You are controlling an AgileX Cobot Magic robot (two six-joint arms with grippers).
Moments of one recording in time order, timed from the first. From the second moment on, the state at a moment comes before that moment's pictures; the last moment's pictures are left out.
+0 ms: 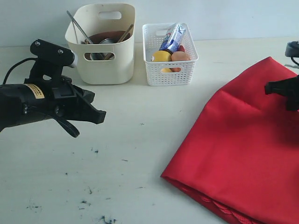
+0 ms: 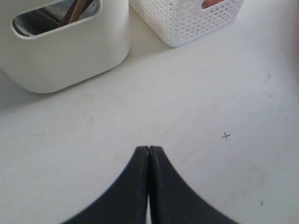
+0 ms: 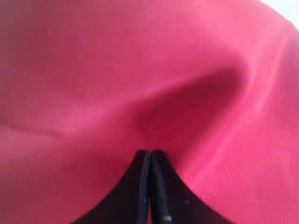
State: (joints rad) left arm -0.58 1.57 -0.62 -0.23 -0.21 0.22; right arm -0.10 1.78 -0.92 -0.03 0.45 0.07
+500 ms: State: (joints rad) left arm -0.58 1.57 -0.62 -0.23 -0.21 0.22; right arm -0.19 1.91 -1.01 -0.74 0.10 0.95
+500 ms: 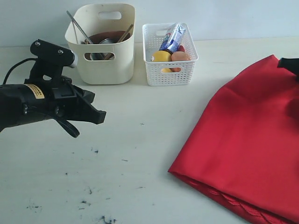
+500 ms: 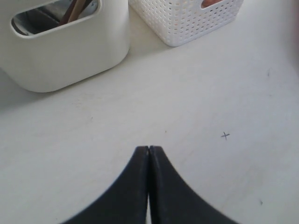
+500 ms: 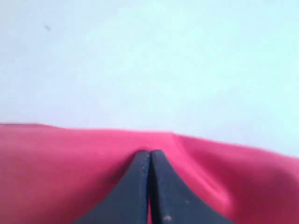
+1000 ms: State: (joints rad) left arm -0.58 1.57 -0.62 -0.23 -0.21 0.21; right arm 0.05 2.04 -1.11 -0.91 -0.10 0.96
